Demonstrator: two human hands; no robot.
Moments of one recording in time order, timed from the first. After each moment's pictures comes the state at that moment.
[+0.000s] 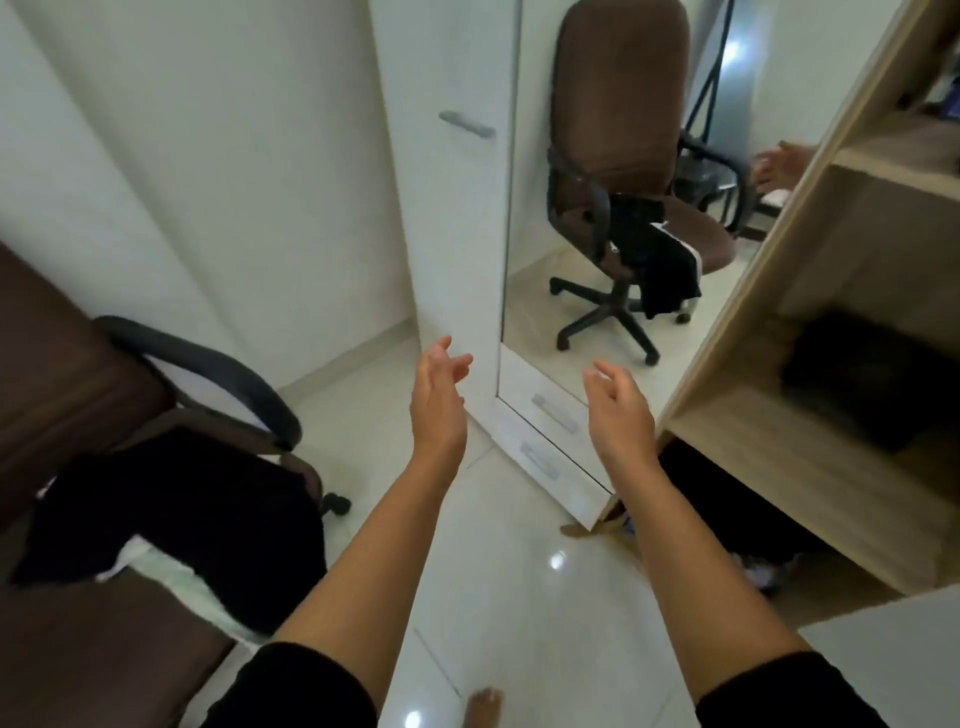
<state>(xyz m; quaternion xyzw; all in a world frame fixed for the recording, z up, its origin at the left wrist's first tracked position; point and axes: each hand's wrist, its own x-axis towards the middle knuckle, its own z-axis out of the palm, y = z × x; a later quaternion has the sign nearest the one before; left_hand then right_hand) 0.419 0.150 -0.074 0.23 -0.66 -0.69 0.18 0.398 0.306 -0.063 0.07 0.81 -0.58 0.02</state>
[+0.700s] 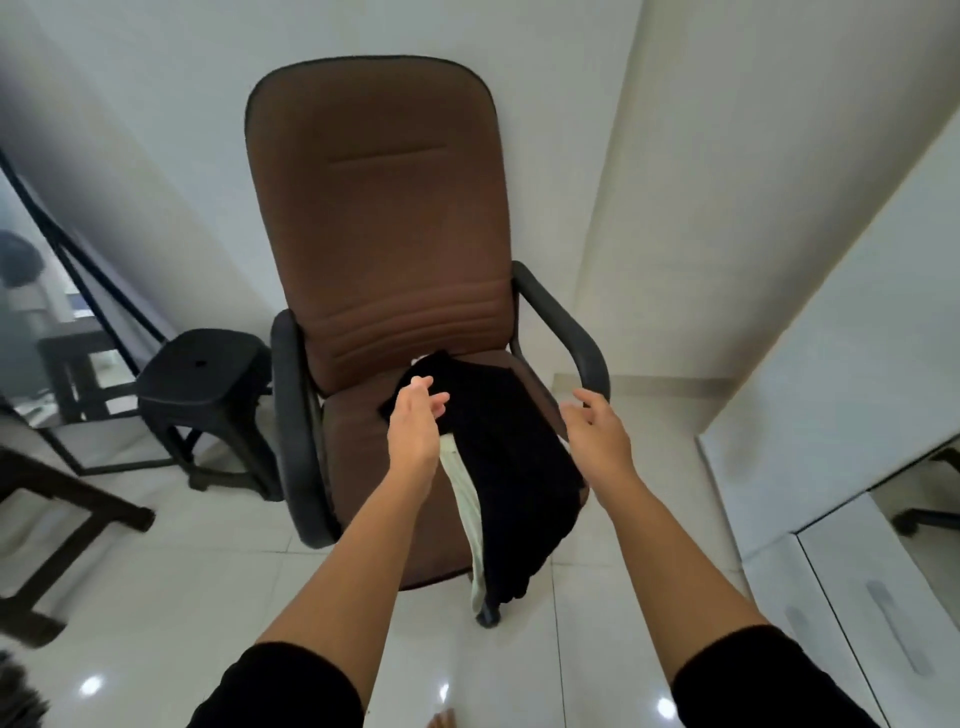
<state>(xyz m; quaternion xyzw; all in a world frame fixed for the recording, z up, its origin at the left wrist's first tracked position) 0.653 -0.185 -0.114 0.53 -0.49 -0.59 0.37 0.507 -0.082 -0.099 -0.24 0.79 -0.48 0.29</state>
